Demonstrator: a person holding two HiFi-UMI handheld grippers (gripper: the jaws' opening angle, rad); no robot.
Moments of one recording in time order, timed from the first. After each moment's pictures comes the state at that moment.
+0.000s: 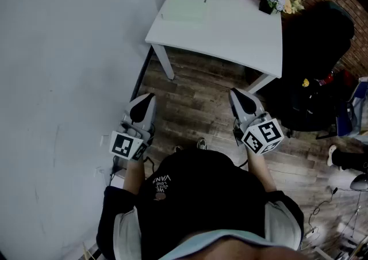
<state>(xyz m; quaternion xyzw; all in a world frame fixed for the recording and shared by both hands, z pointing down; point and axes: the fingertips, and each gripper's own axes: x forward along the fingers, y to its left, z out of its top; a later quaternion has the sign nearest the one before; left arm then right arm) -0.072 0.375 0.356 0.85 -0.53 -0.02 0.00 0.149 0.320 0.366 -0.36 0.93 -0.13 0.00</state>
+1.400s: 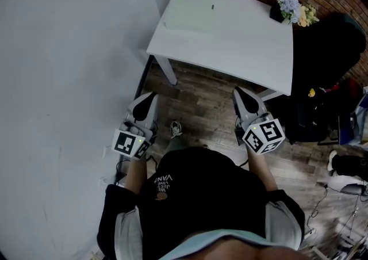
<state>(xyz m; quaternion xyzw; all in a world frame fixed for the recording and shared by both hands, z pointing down) -0.116 0.258 0.387 0.85 -0.52 -0.03 0.03 0.113 0.204 0.392 -0.39 0.91 -0.14 -0.01</state>
